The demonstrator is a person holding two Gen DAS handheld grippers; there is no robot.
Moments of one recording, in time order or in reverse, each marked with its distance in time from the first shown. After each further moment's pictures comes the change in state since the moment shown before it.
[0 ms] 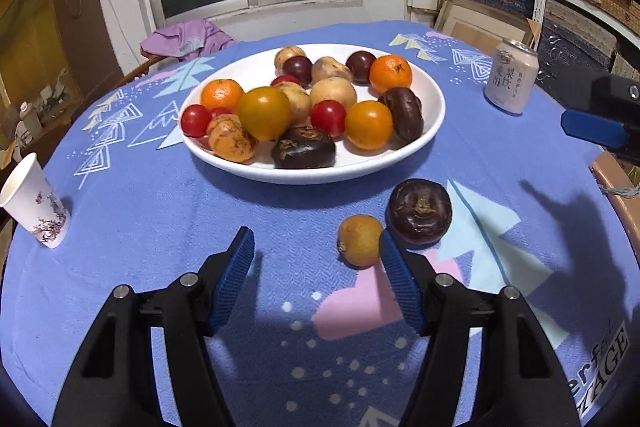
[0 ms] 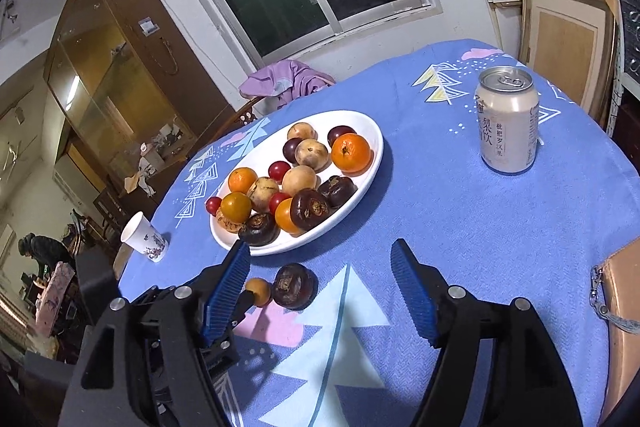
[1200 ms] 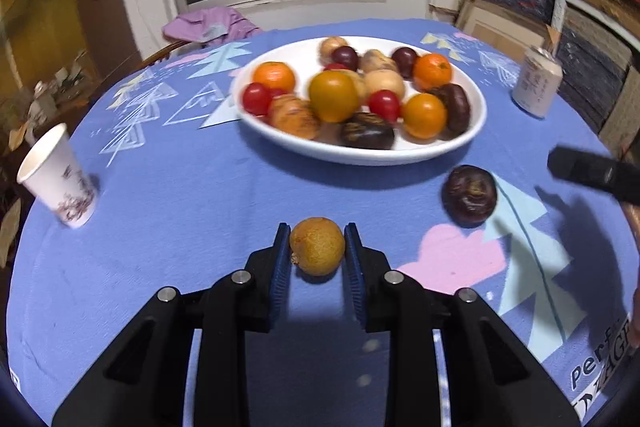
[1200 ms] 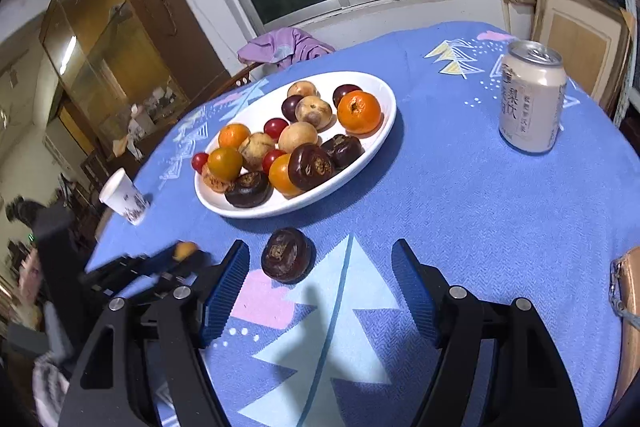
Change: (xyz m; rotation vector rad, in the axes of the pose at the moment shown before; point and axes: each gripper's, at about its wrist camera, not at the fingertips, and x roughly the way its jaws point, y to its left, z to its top) left arm -0.011 0.050 -0.009 -0.086 0.020 0.051; right arm 0.034 0.021 -0.021 -0.143 0.095 -0.081
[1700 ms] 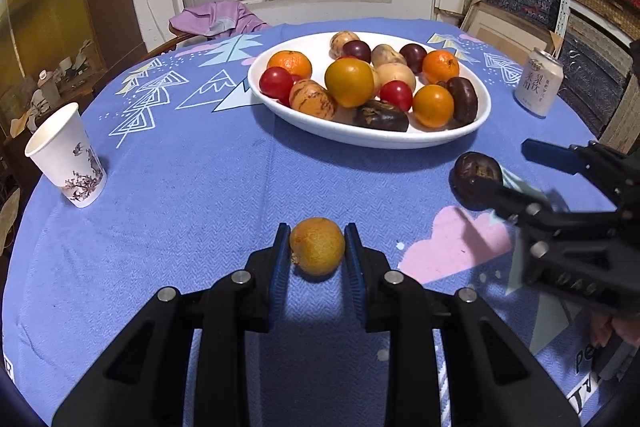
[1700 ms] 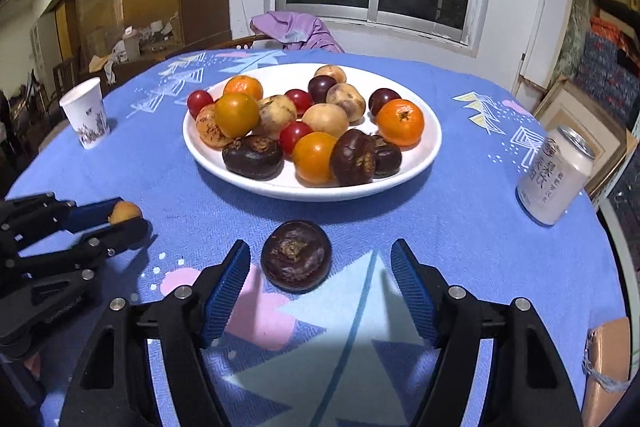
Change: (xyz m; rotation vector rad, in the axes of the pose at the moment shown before) left arm -0.002 0.009 -0.012 -0.003 0.005 -0.008; right arm 0.045 0.059 -0.015 -0.329 0.014 -0.200
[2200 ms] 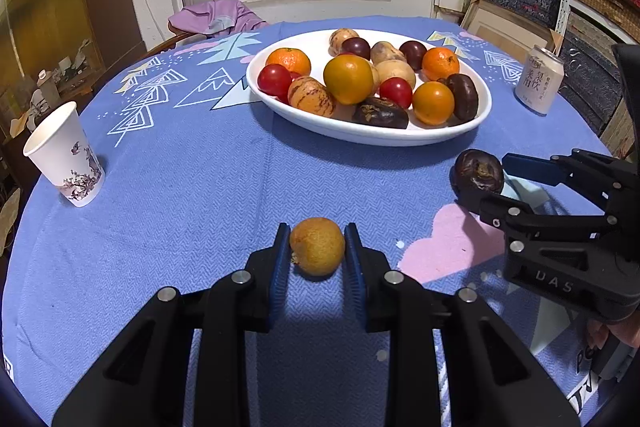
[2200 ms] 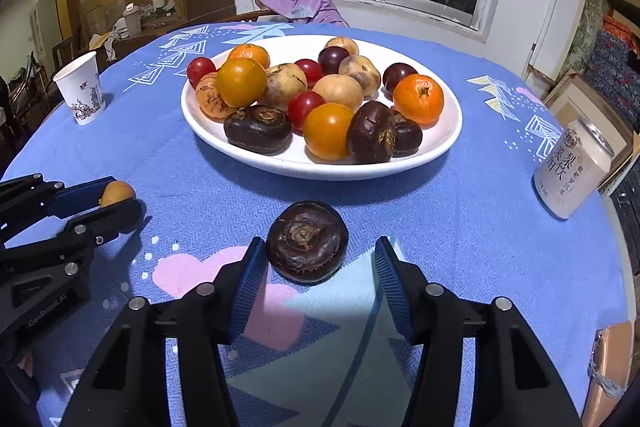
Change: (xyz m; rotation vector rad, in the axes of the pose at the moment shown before) left arm 0.002 -0.001 0.000 0.004 0.005 0.001; right arm 0.012 0.001 0.000 0.015 0.060 0.015
